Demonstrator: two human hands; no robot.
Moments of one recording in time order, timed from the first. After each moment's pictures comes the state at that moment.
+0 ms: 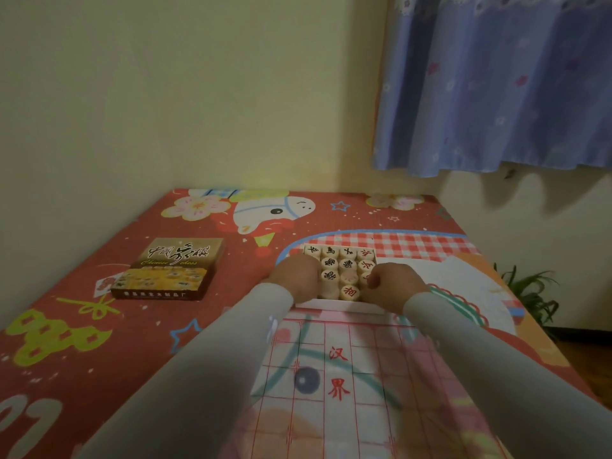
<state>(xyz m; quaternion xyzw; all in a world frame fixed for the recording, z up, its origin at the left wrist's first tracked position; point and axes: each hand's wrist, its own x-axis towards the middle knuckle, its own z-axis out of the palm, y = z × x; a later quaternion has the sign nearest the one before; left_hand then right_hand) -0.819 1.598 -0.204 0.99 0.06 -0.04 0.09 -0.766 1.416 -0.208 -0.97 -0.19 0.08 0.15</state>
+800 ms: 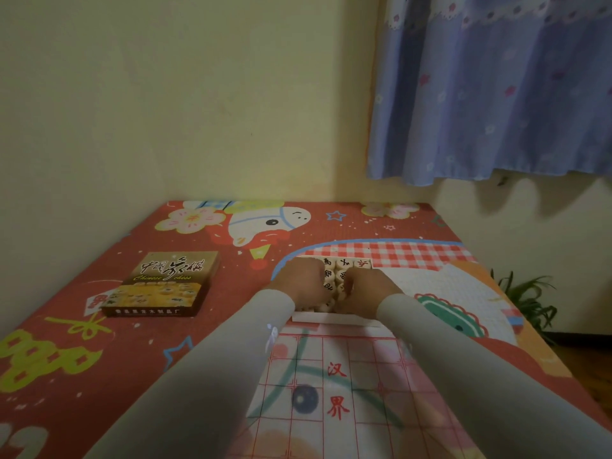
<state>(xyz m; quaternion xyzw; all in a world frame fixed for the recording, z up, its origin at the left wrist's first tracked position) -0.815 1.586 -0.186 0.99 0.06 -0.02 0.15 -0.777 1.448 -0.191 -0.95 -0.25 0.10 0.17</state>
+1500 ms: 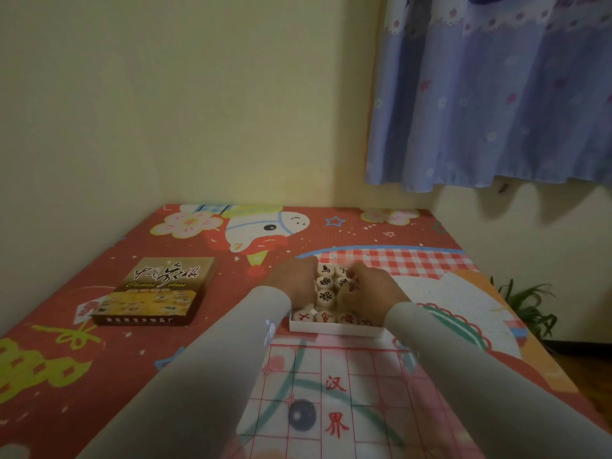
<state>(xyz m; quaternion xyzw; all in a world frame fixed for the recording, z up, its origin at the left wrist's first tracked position) -0.796 1.603 -0.188 0.99 0.06 -0.03 0.12 -0.751 1.445 -0.207 -0.94 -0.24 0.02 0.22</state>
